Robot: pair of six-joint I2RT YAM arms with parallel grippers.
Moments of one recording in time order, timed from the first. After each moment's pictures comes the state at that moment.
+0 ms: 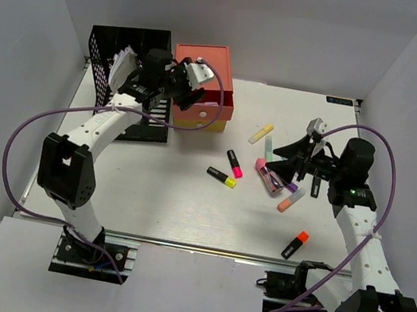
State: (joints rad) left arm -0.34 1.70 1.48 -0.22 0.43 0.63; right arm 0.05 1.02 0.80 -0.06 -1.17 -0.16
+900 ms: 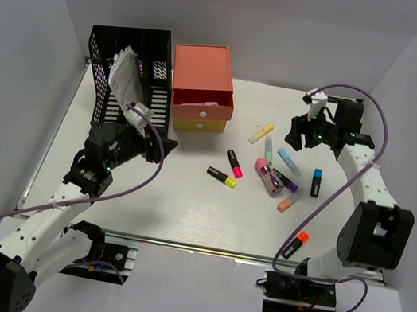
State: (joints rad) left arm -0.33 0.84 0.61 0.16 0.42 -0.17; right arm 0.03 1.51 1.23 -0.41 -0.58 -0.43
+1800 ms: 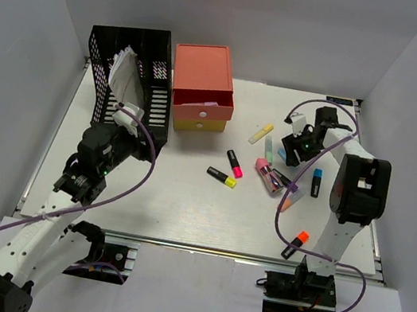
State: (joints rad) left arm -0.33 0.74 0.63 -0.02 0.17 -0.11; right arm 0.04 1.97 1.42 -0.64 -0.31 -0.66
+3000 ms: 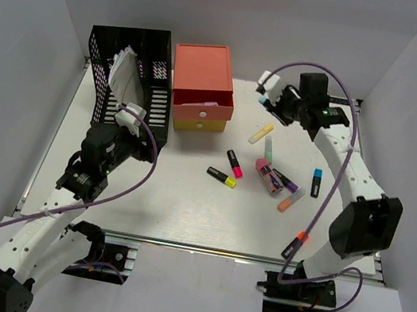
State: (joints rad) left arm -0.33 0.77 0.63 -0.05 0.14 -0.10; right arm 0.28 1.68 1.55 -0.60 -0.28 -0.84
